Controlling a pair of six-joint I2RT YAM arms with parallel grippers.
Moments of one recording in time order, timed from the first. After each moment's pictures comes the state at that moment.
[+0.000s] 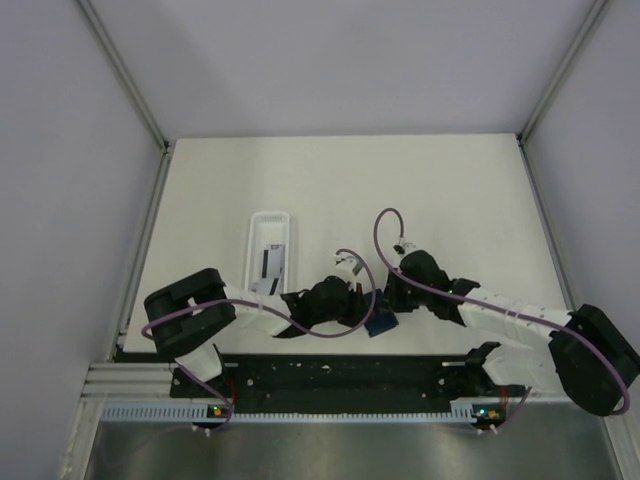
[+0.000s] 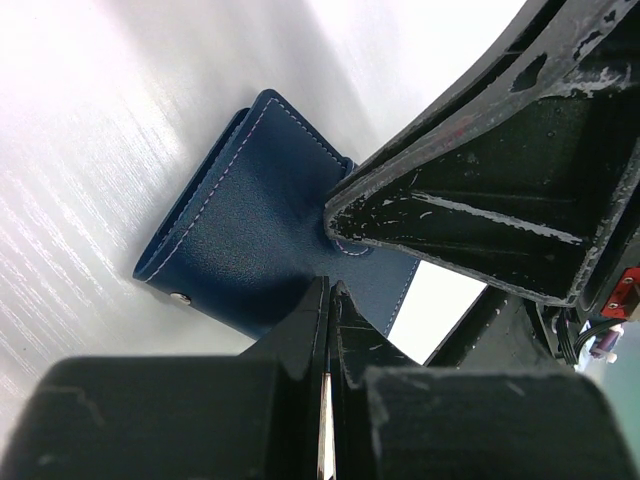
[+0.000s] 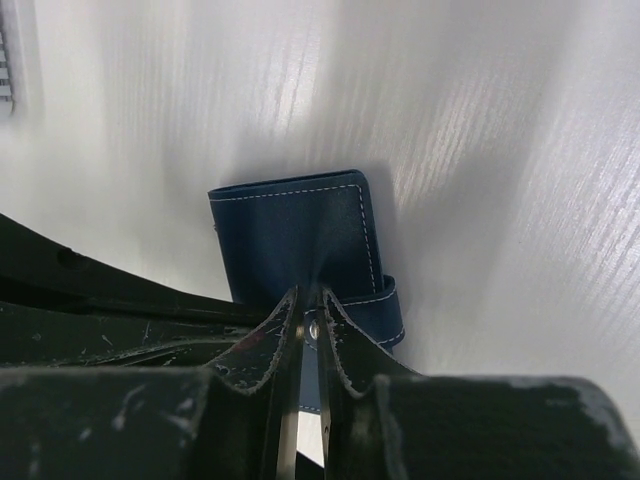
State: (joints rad) left arm -1.12 1.64 0.59 0.50 -0.02 -0.81; right arm 0.72 1.15 0.44 -0.13 -0.10 0.67
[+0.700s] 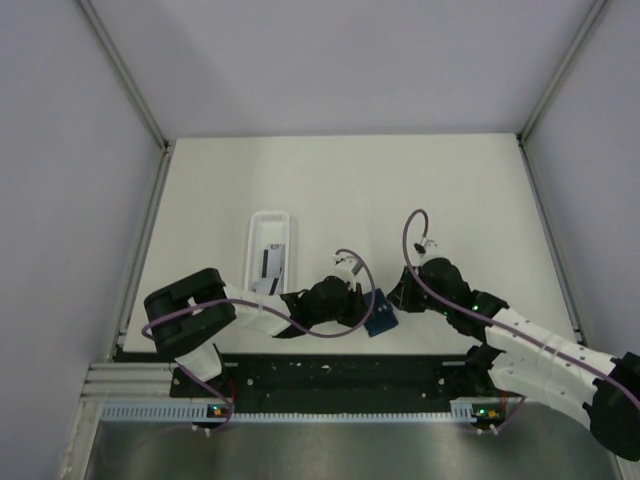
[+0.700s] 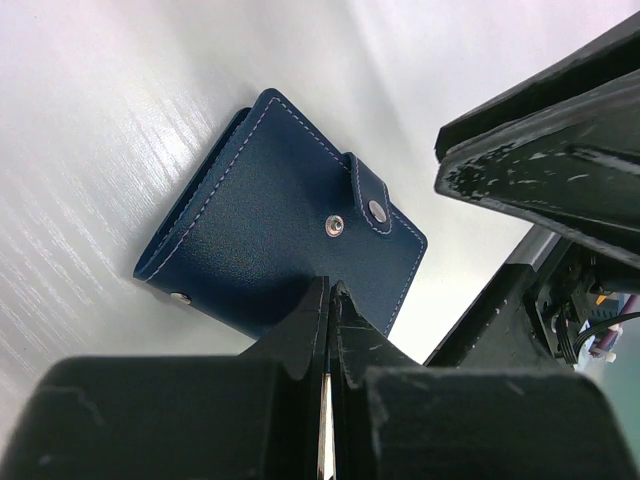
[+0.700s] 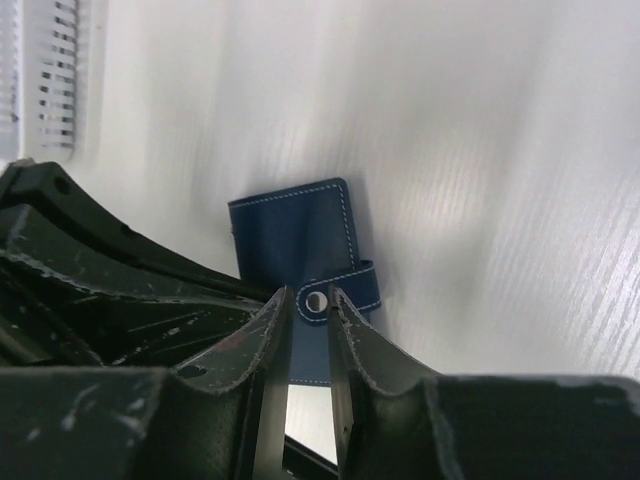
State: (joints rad) left arm -1.12 1.64 0.58 0.52 -0.02 -0.81; right arm 0.72 0.84 0.38 -0.19 0.02 0.68
